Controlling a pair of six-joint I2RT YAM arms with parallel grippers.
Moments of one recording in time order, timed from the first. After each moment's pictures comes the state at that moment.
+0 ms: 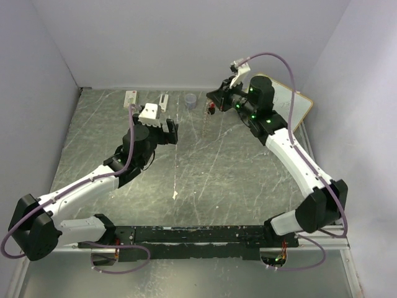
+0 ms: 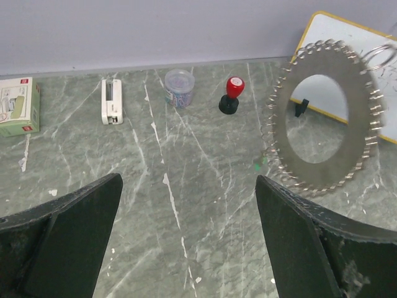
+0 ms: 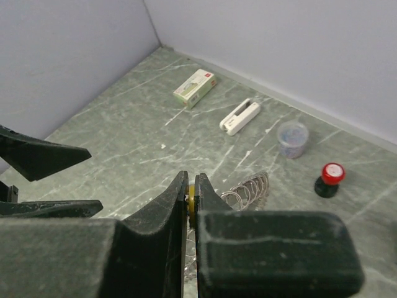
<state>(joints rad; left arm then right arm) -0.72 1.16 0.80 0.27 -0.42 -0.19 0.41 1.40 1.36 -0.06 -0.35 0.14</state>
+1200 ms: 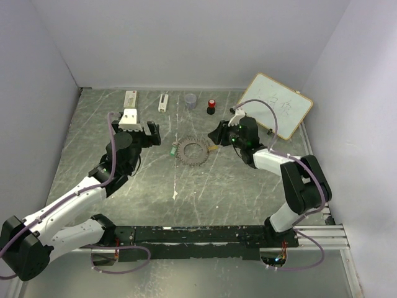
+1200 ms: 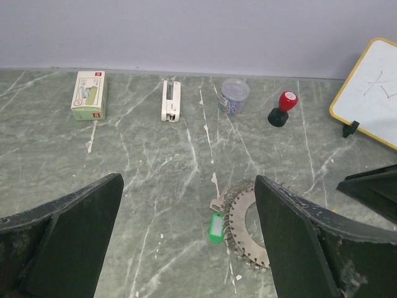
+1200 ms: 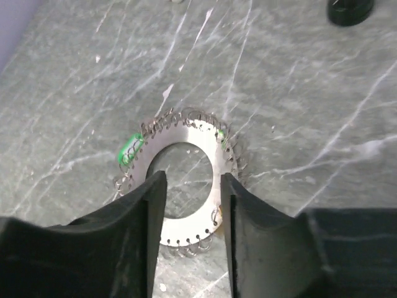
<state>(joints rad) -0.64 0.98 0.70 0.22 -0.52 -0.18 0.35 1.64 0.78 0.50 -0.36 0.34</state>
